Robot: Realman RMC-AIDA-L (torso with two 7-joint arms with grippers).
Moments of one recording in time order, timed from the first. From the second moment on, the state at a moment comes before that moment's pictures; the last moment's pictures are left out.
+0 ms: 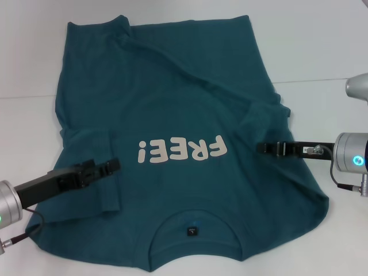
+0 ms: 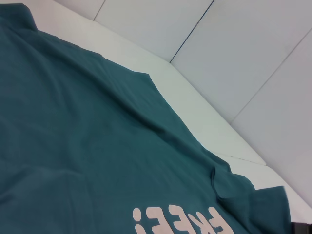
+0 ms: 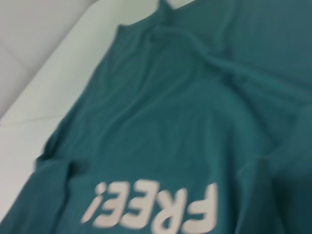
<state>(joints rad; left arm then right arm) -0.48 -2.16 0.60 0.64 1.96 1.25 -1.76 0.61 2.08 -0.76 -0.62 -2.11 -1.06 2.06</state>
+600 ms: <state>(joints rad) -0.48 -2.16 0.60 0.65 1.96 1.27 -1.77 0.54 2.06 -0.72 -0.67 -1.97 -1.21 1.94</state>
